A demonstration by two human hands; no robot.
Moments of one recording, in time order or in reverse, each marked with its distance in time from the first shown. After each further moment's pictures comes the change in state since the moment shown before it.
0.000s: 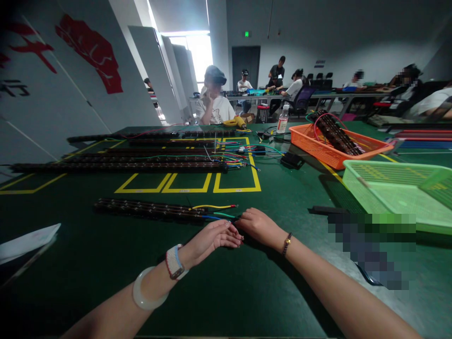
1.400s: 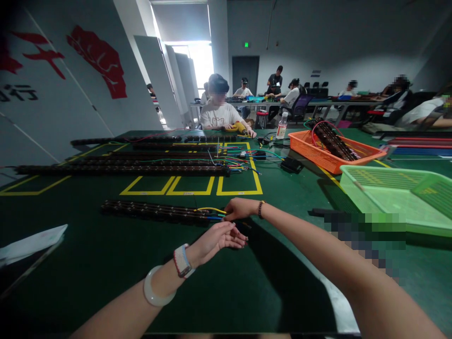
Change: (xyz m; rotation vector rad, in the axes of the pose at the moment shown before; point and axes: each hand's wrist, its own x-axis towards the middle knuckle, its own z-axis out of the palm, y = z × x) left_hand -0.005 0.007 0.006 -0.027 0.033 -0.034; right_hand 0.092 0.034 0.006 0.501 -0.578 0.161
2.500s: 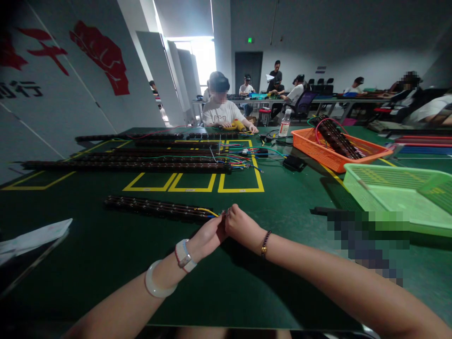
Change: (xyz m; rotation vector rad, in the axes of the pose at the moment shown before) left_hand 0.009 0.000 -0.001 -0.572 0.320 0.029; right_hand -0.026 -0.065 0.060 -1.139 0.301 0.060
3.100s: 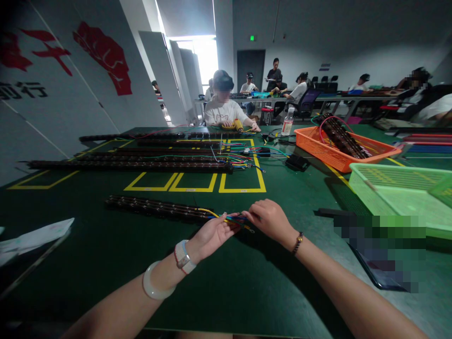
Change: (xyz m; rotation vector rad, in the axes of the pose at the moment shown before) left_hand 0.003 0.003 -0.008 0.042 -0.197 -0.051; right_hand -0.055 0.054 0.009 0.568 0.323 0.367
